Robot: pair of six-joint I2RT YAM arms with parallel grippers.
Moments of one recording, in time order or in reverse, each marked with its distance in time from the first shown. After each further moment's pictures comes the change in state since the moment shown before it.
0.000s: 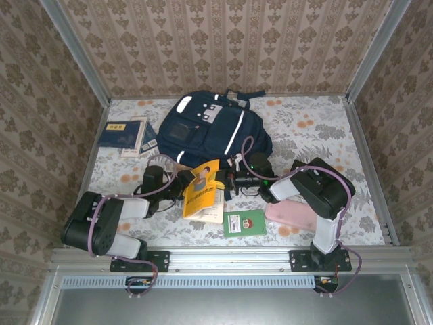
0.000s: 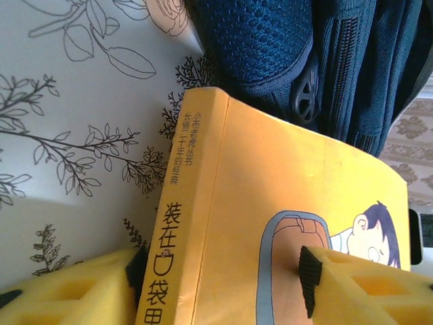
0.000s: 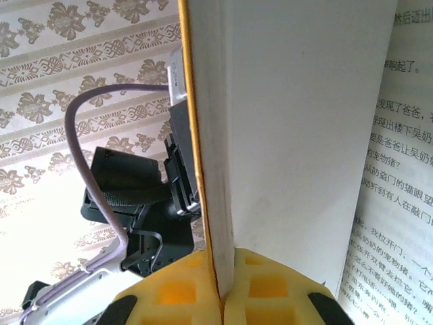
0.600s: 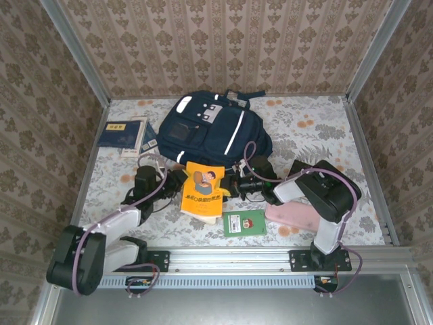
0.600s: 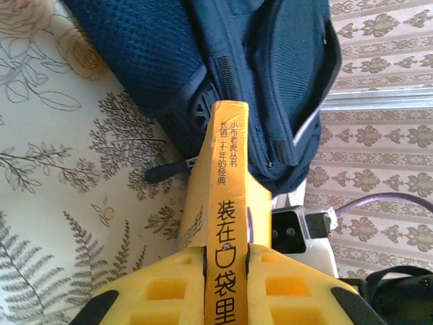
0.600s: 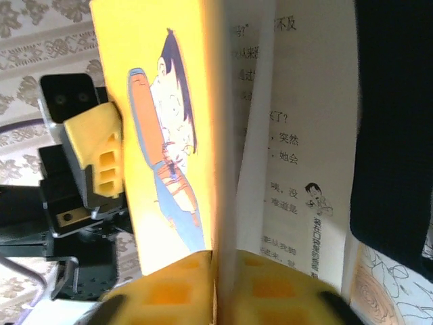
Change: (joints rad) left arm 0.011 -0.330 -0.003 -0.198 -0.062 0.037; right arm -0.013 -0.066 -0.051 -0.240 0.024 -0.201
